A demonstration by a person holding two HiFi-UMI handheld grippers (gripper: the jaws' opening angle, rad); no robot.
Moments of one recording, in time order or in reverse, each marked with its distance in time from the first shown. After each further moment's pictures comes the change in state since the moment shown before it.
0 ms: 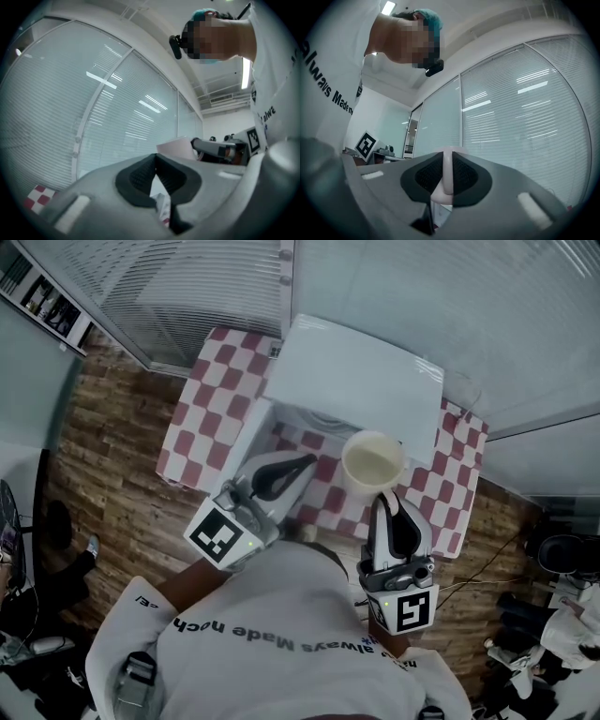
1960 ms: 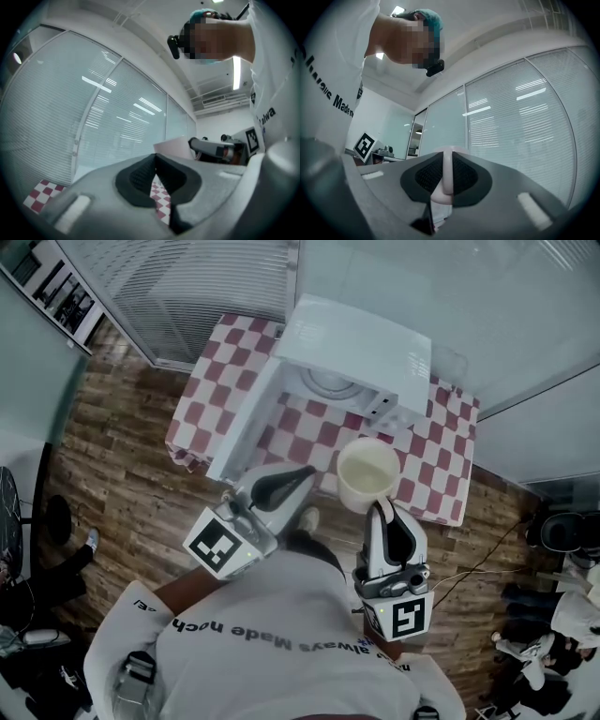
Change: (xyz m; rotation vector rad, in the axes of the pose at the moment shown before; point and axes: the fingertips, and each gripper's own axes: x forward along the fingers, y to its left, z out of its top) left arm -0.113 -0.154 0.014 0.006 -0.027 -0.031; right arm -0.146 0.110 0.048 -0.012 -0.044 -0.013
